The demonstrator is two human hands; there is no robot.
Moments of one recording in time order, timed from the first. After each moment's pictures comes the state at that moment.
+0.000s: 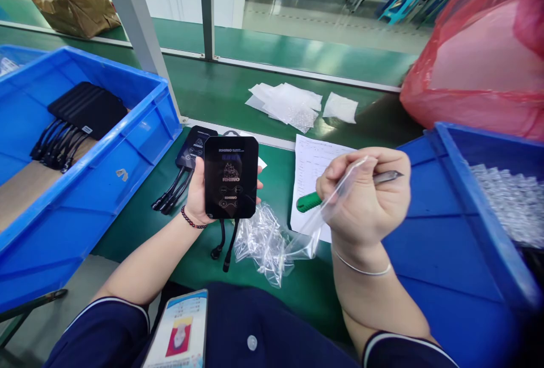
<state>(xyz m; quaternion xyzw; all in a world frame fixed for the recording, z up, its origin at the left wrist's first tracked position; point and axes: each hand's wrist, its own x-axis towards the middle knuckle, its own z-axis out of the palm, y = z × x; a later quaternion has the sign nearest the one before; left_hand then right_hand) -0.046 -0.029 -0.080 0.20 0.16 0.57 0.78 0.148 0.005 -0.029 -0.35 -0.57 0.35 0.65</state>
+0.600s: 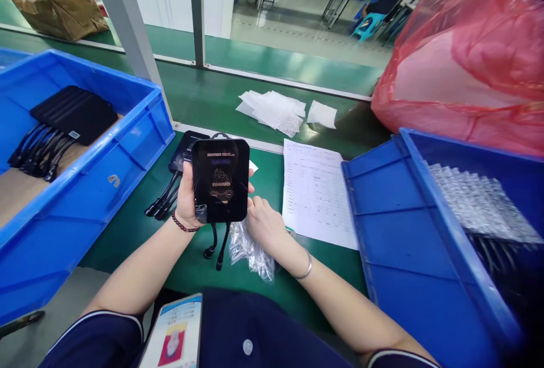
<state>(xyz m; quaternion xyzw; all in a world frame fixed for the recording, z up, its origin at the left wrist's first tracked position) -0.053 -0.033 -0.072 0.25 0.10 0.58 0.77 0.114 -0.028 -0.134 -0.52 -0.85 0.05 -0.07</state>
